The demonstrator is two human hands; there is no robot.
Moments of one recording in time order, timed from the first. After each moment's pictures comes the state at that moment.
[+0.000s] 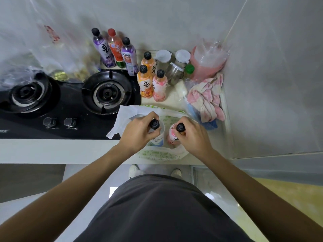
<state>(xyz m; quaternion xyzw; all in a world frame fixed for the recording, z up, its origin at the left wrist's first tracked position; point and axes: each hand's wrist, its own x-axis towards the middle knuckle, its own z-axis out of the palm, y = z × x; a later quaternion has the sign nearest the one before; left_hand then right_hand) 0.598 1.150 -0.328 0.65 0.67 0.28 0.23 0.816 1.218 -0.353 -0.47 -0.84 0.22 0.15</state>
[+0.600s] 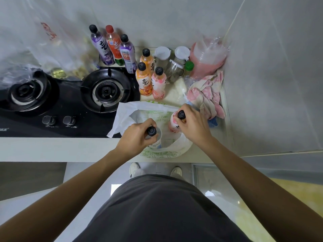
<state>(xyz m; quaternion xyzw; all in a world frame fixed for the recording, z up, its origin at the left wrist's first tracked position) 0.598 1.132 -0.346 0.64 0.67 0.25 0.27 0.811 1.254 -0.362 -0.46 -0.85 0.18 0.16</state>
